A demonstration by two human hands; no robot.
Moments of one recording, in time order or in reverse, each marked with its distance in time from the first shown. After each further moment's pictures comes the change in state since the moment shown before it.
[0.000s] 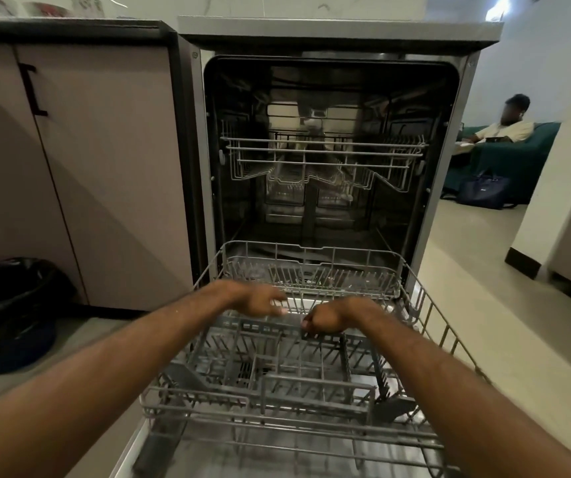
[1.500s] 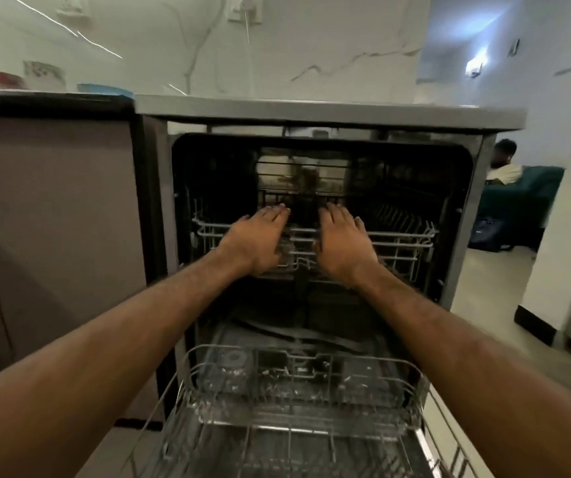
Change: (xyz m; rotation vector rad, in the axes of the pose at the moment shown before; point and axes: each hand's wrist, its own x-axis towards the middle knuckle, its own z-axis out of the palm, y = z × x) left_hand 0.075 -0.006 -0.257 0.337 0.839 -0.119; right_hand 0.001 -0.011 -0.276 -0.321 1.176 0.027
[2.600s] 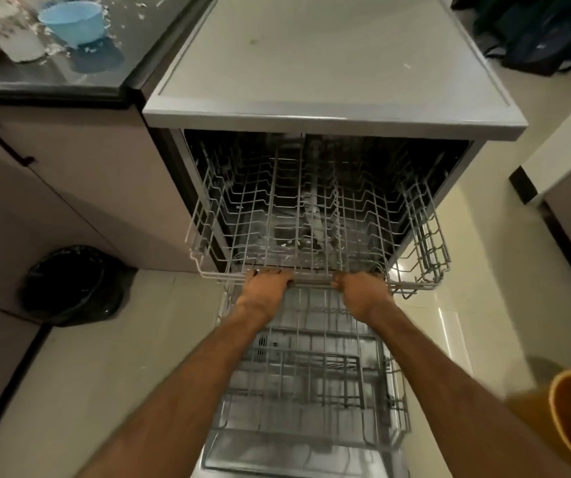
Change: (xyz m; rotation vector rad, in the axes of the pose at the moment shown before) left_hand -0.103 0.051 -0.123 -0.259 -0.844 -0.144; right_hand -0.101 -0.012 -0.151 0.113 -1.007 0.084
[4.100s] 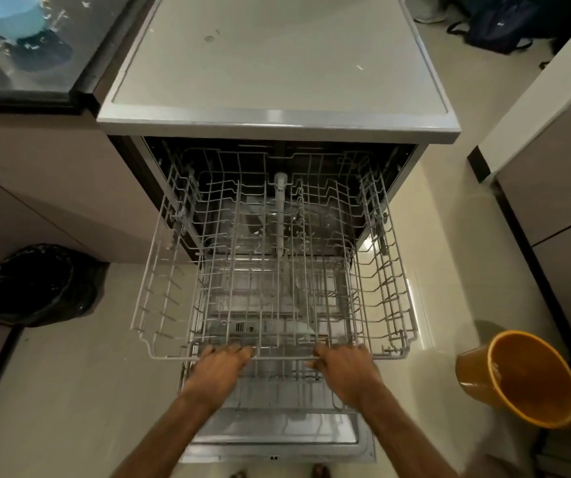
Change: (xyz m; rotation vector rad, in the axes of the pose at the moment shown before) left_hand -0.122 -0.003 0.059 0.015 -0.188 0.084; right_hand -0.123 0.013 0.070 0.029 -0.187 -0.069
